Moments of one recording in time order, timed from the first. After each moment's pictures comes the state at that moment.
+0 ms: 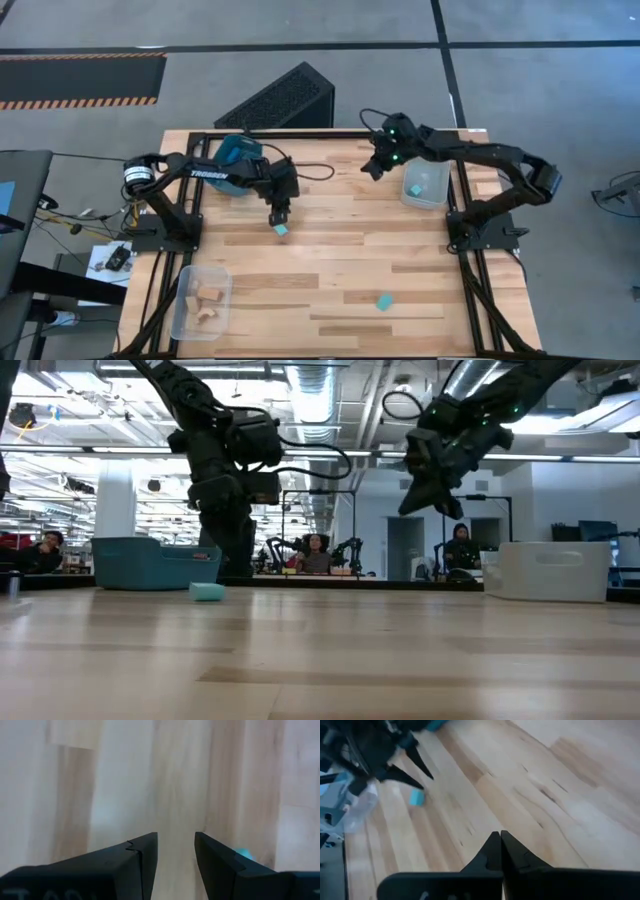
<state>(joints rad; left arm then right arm) 0.33 1.65 0.94 -0.48 0.23 0.15 -0.65 1.41 0.90 -0.29 -0.47 0.34</state>
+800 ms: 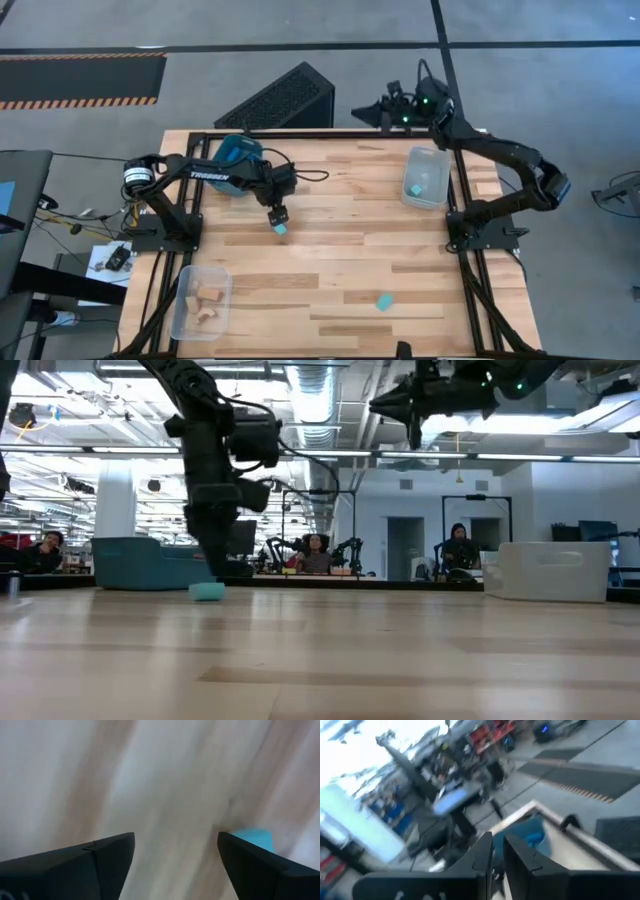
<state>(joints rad) 0.28 1.65 0.99 -0.70 0.06 -0.14 -0.74 1.33 1.04 0.29 -0.63 0.55</state>
